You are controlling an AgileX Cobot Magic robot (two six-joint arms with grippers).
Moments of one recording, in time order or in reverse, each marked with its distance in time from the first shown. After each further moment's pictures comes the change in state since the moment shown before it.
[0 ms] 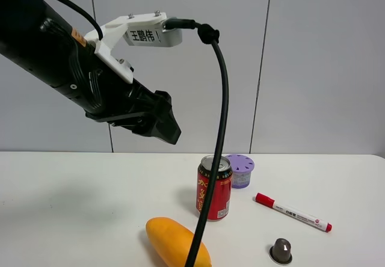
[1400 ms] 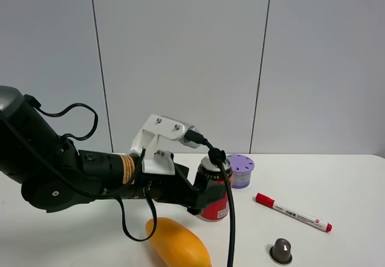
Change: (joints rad) left arm 0.037 0.526 0.158 0.527 -1.094 -0.409; right arm 0.000 0.000 0.000 0.000 0.000 0.000
